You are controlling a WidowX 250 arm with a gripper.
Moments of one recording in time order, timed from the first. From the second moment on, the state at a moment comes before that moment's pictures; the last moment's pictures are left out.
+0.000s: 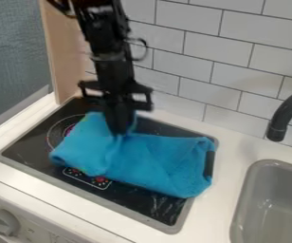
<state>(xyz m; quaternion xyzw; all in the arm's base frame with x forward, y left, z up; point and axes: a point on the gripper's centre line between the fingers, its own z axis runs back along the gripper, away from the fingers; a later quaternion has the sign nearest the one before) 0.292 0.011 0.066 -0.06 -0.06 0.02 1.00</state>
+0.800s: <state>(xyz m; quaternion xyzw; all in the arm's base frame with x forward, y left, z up) 0.282 -0.002 0.065 -0.05 -0.06 0.02 1.00</state>
